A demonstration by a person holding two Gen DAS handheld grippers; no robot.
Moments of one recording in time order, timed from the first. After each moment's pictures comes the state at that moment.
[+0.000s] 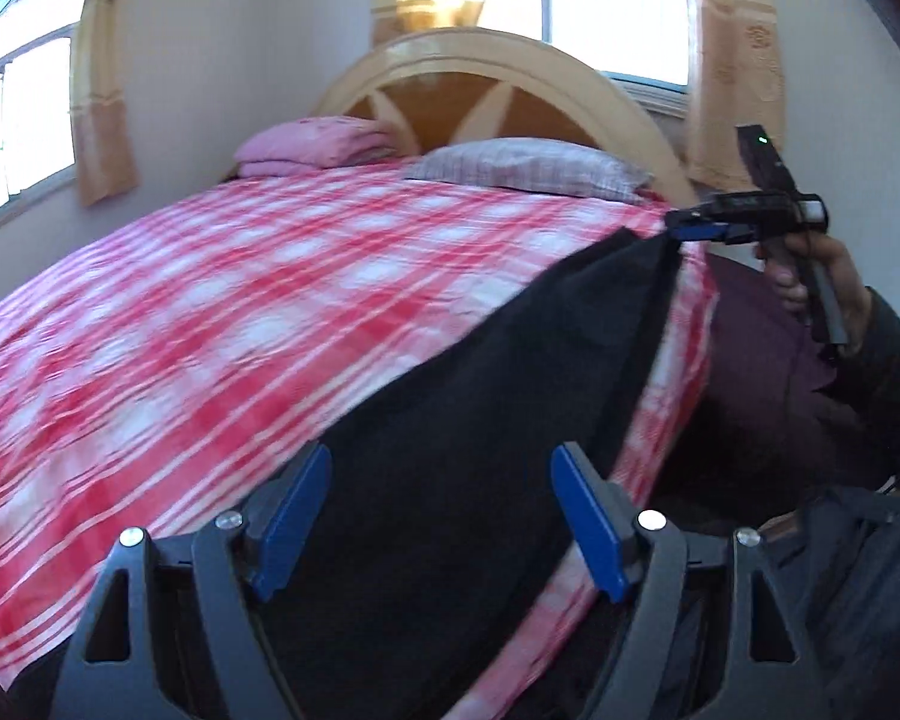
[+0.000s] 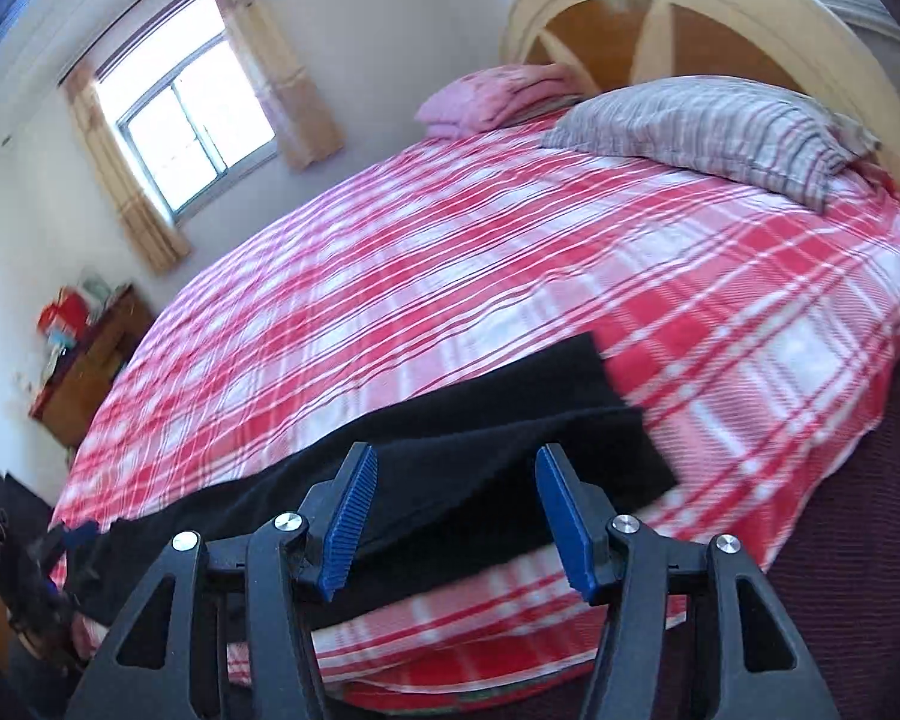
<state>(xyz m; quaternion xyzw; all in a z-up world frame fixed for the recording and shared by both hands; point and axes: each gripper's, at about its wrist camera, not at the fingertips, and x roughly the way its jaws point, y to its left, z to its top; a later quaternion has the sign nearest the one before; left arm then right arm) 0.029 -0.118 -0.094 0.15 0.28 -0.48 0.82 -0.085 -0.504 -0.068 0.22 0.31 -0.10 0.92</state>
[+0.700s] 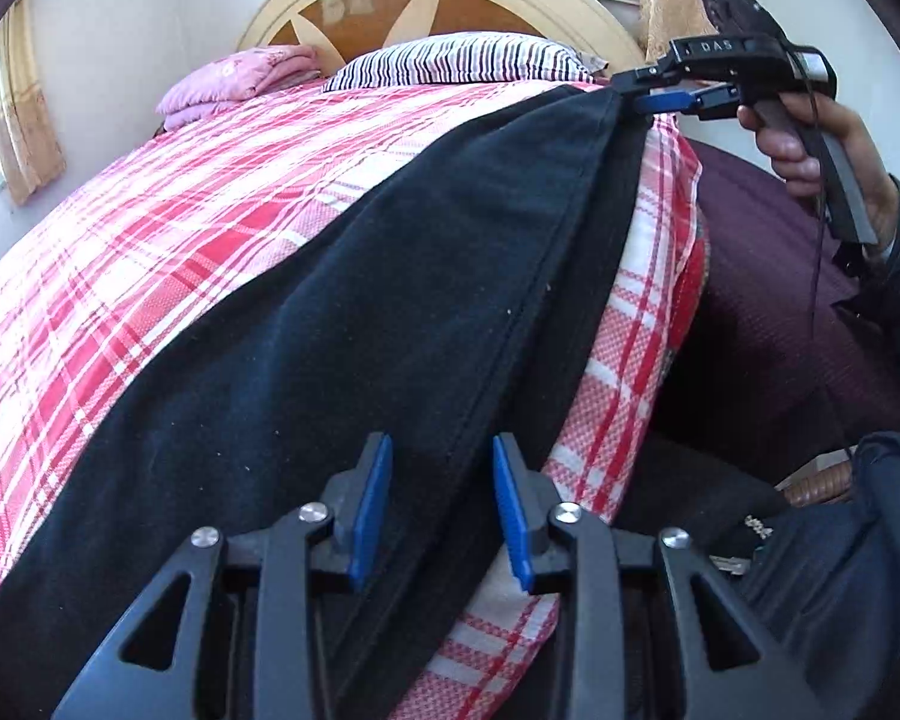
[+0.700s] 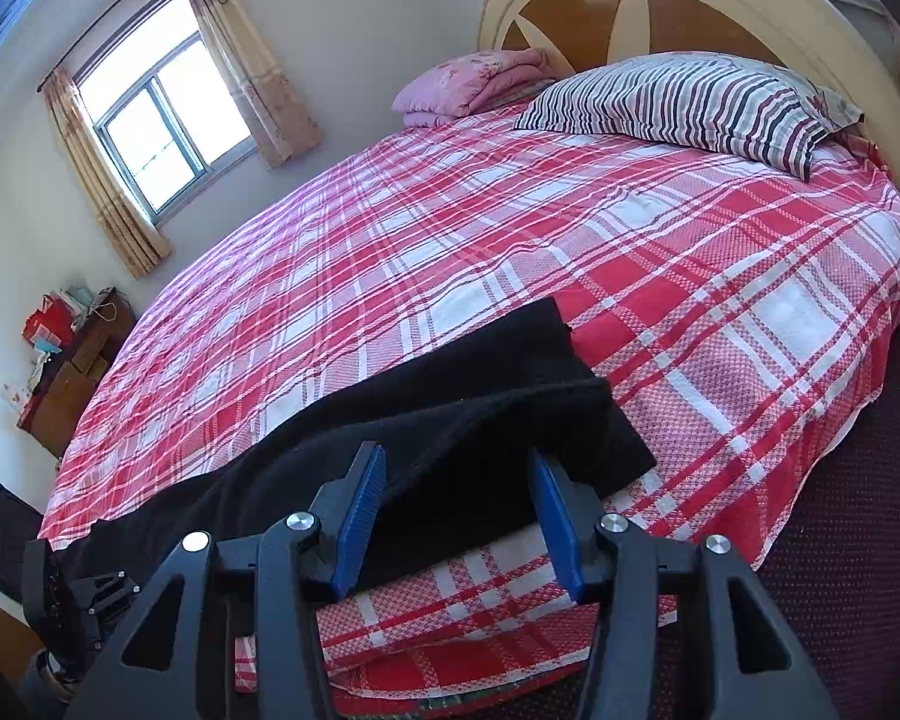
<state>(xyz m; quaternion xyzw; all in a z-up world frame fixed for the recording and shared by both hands) -0.002 -0.187 -0.159 0.23 0.34 -0.49 0.77 -0.084 -0.514 -0.095 0.23 0.33 -0.12 0.91</state>
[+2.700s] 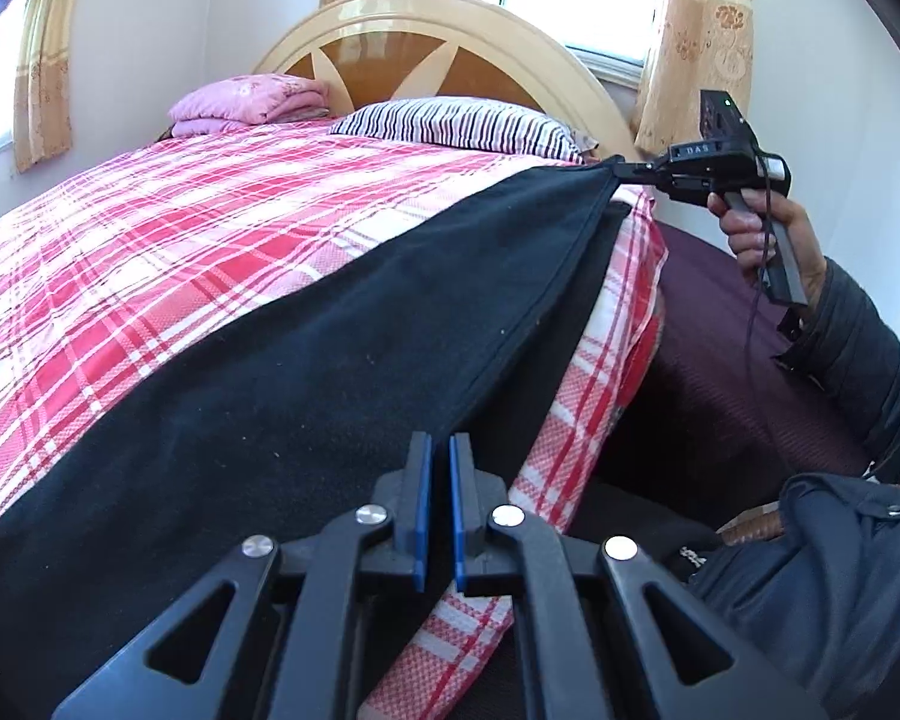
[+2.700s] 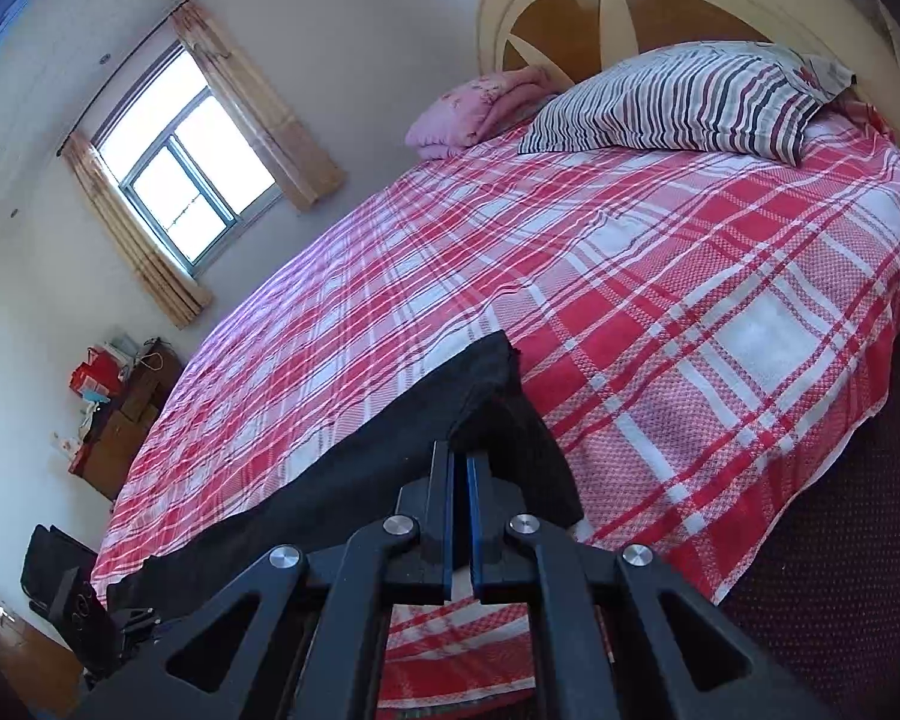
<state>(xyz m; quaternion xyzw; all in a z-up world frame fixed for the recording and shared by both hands) 0.006 -0.150 -0.141 0.12 0.32 -0.53 0.78 -0.105 -0.563 -0.091 0.29 0.28 -0.07 0.91</state>
